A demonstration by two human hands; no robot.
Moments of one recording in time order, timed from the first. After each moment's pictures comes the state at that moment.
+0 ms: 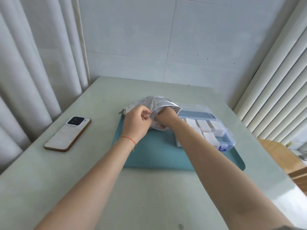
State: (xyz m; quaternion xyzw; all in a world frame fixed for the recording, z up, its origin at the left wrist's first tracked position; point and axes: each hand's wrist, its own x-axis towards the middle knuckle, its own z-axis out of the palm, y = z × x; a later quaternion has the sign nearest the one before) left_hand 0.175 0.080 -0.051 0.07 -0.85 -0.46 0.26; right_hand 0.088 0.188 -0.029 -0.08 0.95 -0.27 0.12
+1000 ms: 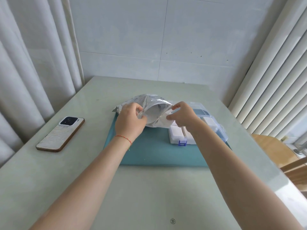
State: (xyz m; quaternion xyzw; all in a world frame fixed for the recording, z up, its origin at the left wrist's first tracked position) left_hand 0.185 0.090 -0.042 0.11 -0.88 -0.38 0.26; right_hand 0.112 0.266 -0.007 -0.03 0.89 -0.45 0.08
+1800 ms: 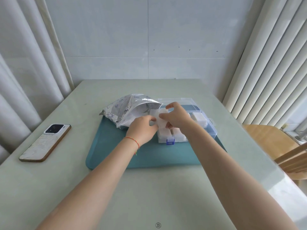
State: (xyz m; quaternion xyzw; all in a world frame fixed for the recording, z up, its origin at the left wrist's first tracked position) left_hand 0.167 0.155 -0.045 0.04 -0.93 -0.35 0.06; right_hand 0.108 0.295 -0.024 -0.03 0.86 -0.50 0.10
